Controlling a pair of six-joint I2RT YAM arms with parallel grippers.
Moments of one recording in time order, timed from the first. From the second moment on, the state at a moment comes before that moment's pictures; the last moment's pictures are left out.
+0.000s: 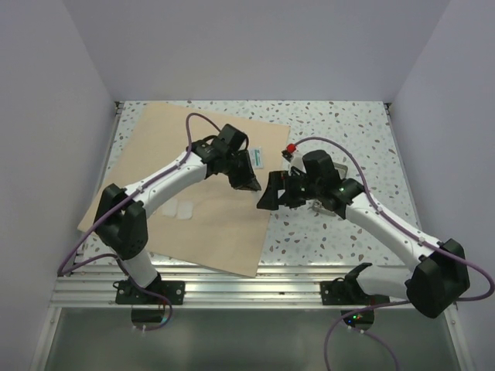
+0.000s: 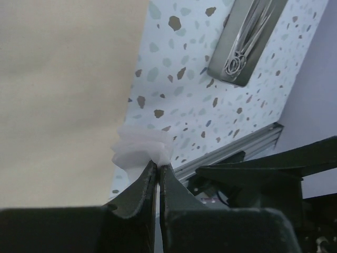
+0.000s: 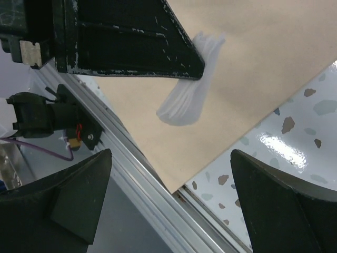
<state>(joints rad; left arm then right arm) -0.65 1.71 1.44 -0.70 0.27 -0.90 0.56 1.22 0.92 -0.40 -0.46 0.50</state>
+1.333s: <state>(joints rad) -0.63 1.69 1.31 -0.52 0.44 -1.17 0.68 1.36 1.02 -0.42 -0.11 0.48</state>
